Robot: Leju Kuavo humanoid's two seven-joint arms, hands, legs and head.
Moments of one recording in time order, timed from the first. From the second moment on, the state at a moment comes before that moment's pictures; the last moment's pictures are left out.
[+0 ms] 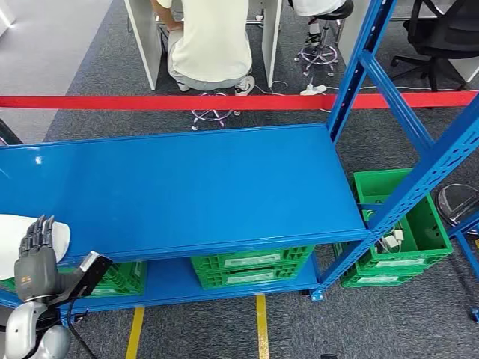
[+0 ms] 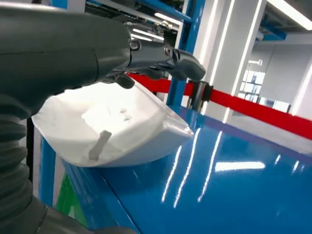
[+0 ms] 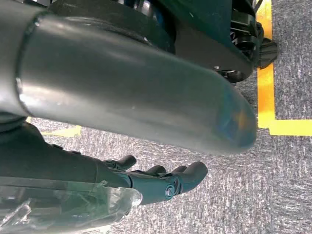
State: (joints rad) left arm 0.12 0.08 -0.04 -1.39 -0.99 0.57 -0.01; right arm -0.07 0.16 -0.91 -0.20 1.08 -0.03 -0.12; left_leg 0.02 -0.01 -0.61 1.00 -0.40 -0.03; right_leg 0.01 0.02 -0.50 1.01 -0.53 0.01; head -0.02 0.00
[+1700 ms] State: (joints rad) left arm 0.11 0.01 0.07 -1.36 -0.86 0.69 -0.34; right arm -0.07 0.16 -0.91 -0.20 1.10 -0.03 -0.12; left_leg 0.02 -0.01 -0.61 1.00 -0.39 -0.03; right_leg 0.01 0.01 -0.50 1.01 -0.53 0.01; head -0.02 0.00
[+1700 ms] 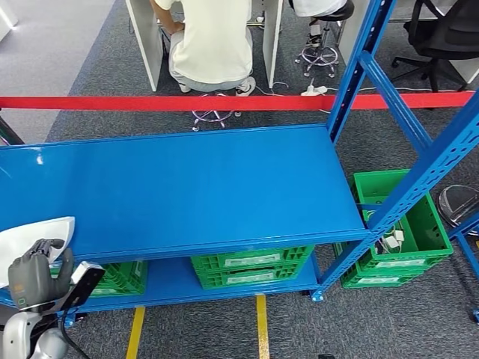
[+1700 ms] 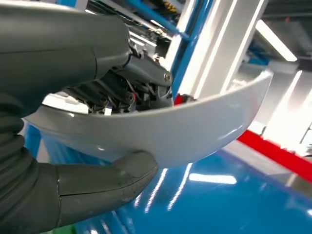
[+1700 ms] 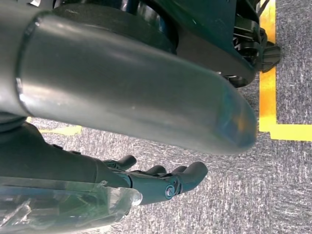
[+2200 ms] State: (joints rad) left arm 0.13 -0.09 0.16 -1.49 -0.76 0.70 -0.55; right arm -0.07 0.16 -0.91 -0.20 1.11 -0.03 -0.12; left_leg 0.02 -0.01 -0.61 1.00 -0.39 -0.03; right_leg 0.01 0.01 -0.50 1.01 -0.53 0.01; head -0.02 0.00
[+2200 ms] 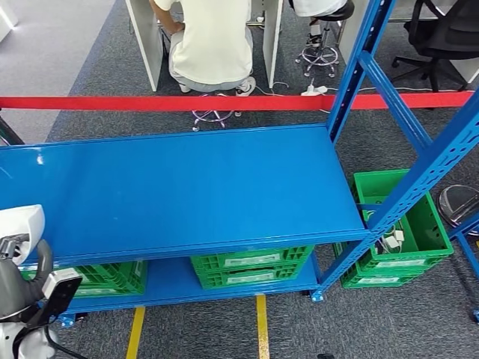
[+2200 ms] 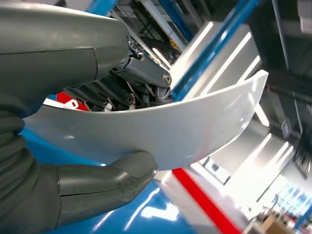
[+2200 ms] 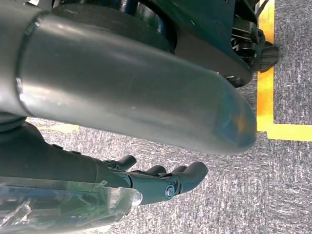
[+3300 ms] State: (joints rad) left arm 0.23 -0.11 0.11 -1.94 -0.58 0.70 -0.64; right arm -0.07 0.16 -0.92 -0.20 1.11 -0.02 -0.14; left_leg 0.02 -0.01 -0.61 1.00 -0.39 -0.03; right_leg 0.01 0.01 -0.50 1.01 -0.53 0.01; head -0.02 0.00
